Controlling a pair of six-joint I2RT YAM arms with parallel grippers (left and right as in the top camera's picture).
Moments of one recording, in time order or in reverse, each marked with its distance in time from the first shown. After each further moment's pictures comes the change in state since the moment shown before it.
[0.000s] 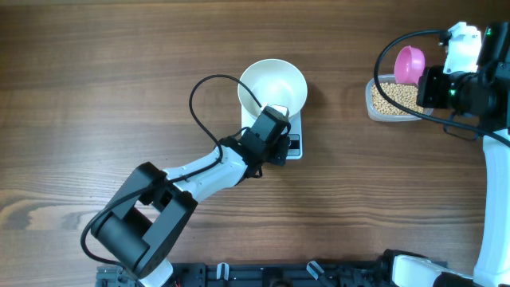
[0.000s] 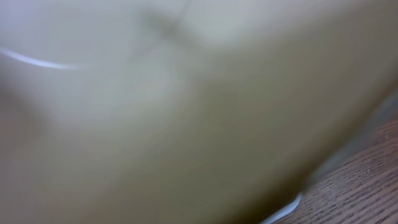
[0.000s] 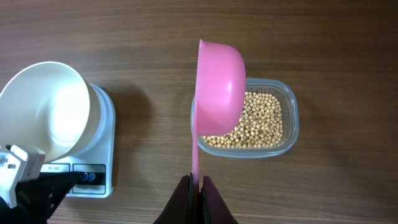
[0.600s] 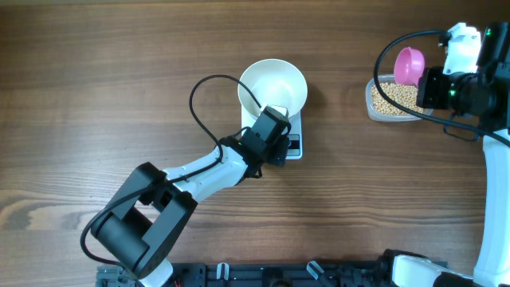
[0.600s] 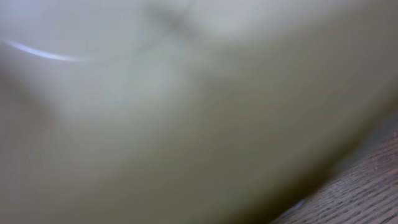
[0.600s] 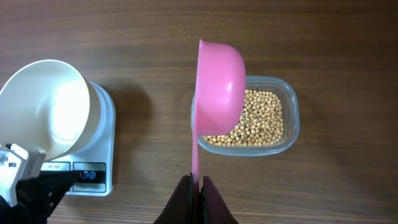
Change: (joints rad) left arm 0.000 0.000 0.006 -0.026 -0.013 0.000; right arm 0.000 0.000 0.000 -0.007 0.000 0.000
